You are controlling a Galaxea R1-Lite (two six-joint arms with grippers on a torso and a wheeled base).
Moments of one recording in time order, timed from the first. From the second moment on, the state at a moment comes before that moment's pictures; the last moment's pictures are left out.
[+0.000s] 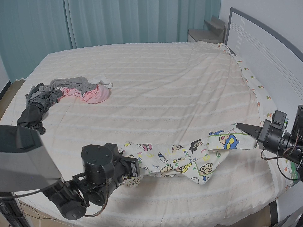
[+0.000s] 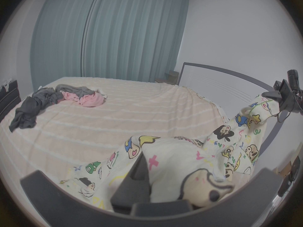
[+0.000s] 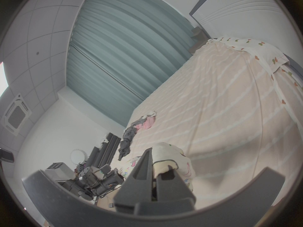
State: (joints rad) left arm -0.72 2.05 -0.47 -1.32 0.41 -0.27; right arm 0.22 1.50 -0.38 -0.96 0.37 0.68
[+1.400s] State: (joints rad) left arm -0.68 2.29 -0.68 -1.37 0.31 -0.20; right arm -0.02 1.98 -0.38 -1.21 0.38 0.61
